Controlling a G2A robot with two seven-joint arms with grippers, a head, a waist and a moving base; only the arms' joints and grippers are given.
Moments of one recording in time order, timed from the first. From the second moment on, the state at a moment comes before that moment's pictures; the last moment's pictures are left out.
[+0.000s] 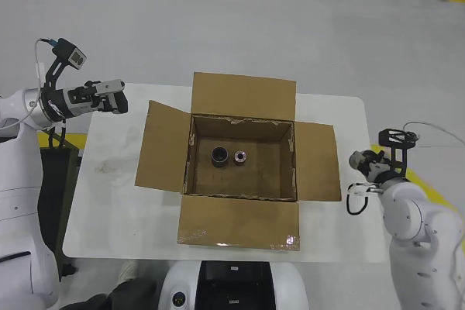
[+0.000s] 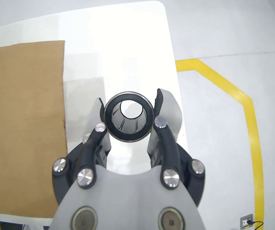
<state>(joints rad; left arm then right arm) 0.90 -0.94 -1.72 -1.36 -0.34 -0.13 -1.50 -1.53 -1.28 1.65 -2.06 -1.22 0.16 0.92</state>
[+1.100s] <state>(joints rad) 0.90 -0.94 -1.72 -1.36 -0.34 -0.13 -1.50 -1.23 -1.32 1.10 -2.20 -1.42 0.14 1.05</state>
